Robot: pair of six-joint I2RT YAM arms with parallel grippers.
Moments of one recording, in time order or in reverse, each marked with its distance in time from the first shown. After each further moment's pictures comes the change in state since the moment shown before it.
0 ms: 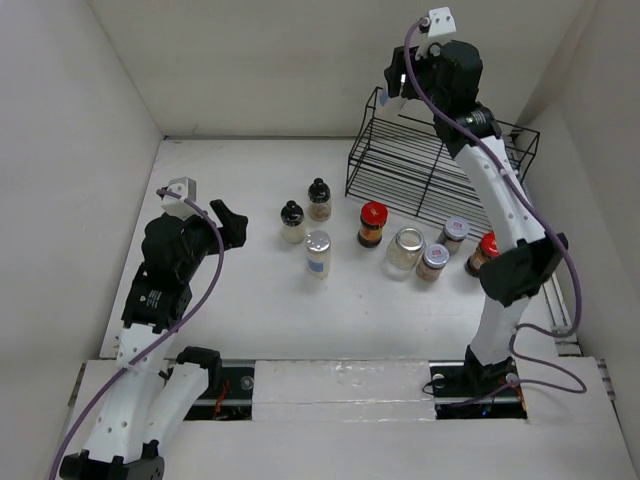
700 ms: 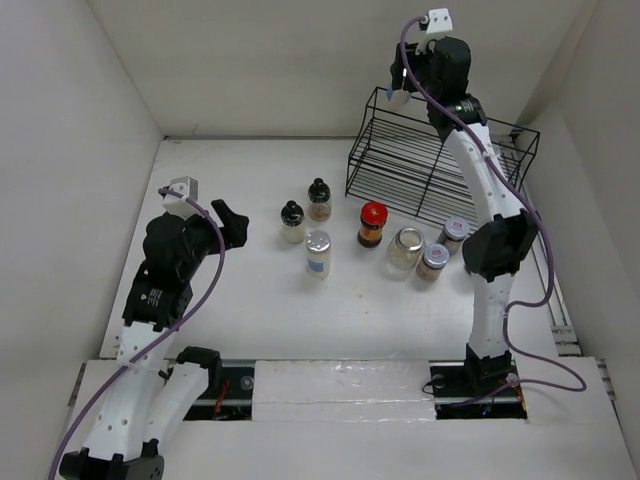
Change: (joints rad) left arm 0.000 0.009 0.000 0.000 0.006 0.004; right arm -0.085 0.300 0.291 -0.030 0.027 0.002
